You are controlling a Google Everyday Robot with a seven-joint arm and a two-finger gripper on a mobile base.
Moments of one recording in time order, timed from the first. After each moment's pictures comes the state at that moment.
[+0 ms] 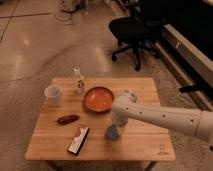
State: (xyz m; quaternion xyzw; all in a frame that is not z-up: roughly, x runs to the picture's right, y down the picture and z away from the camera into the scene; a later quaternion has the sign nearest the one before) arm 0.063 0.190 0.836 -0.28 -0.11 -0.22 0.93
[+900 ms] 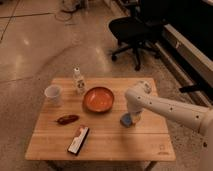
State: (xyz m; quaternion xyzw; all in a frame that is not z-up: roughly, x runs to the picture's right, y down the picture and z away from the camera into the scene) arm 0.182 0.163 0.870 -0.29 -0.03 -0.14 0.95
